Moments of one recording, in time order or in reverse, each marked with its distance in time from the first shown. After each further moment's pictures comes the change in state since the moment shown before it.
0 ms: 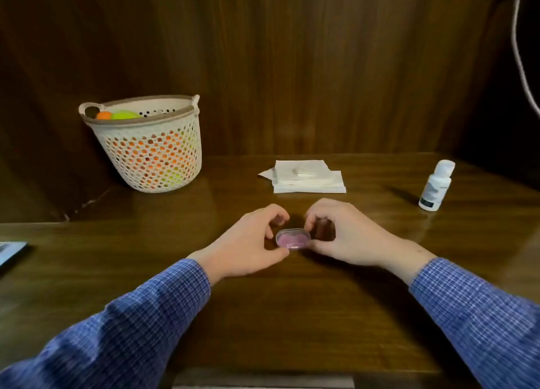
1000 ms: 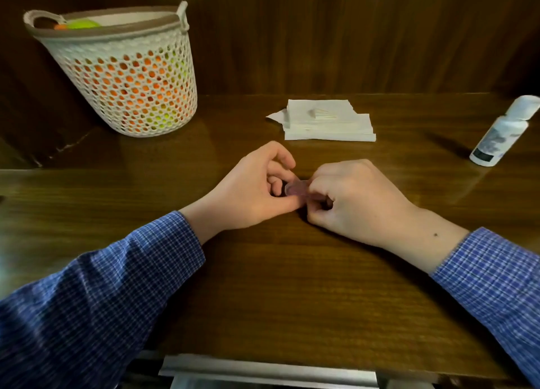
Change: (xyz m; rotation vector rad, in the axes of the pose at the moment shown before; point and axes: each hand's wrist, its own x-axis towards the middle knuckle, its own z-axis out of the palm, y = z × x) left_hand 0.013 -0.006 0.004 -0.278 0.091 -0.028; right_hand 0.014 -0.013 0.029 -0.340 0.108 -0.282
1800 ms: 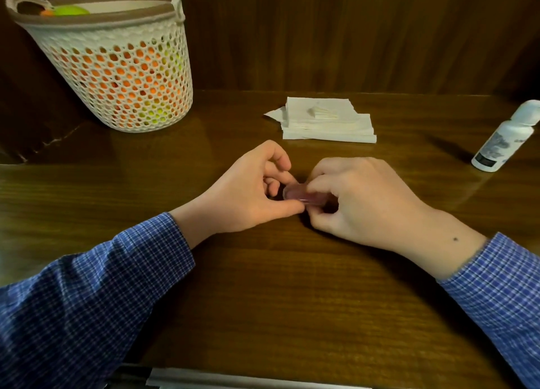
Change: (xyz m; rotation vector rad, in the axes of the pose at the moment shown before) left_hand 0.002 -0.002 -0.001 -0.026 -0.021 0.015; right_hand 0.002 0.003 -0.012 -0.037 -0.100 0.069
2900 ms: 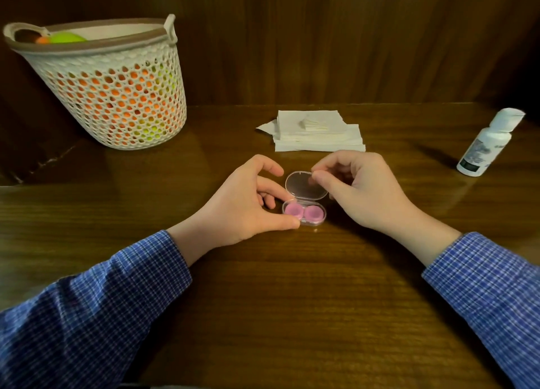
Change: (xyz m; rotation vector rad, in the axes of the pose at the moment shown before) left_hand 0.003 -0.001 0.003 0.020 0.005 -0.092; right_hand 0.007 0.040 0.030 0.557 0.318 0.386
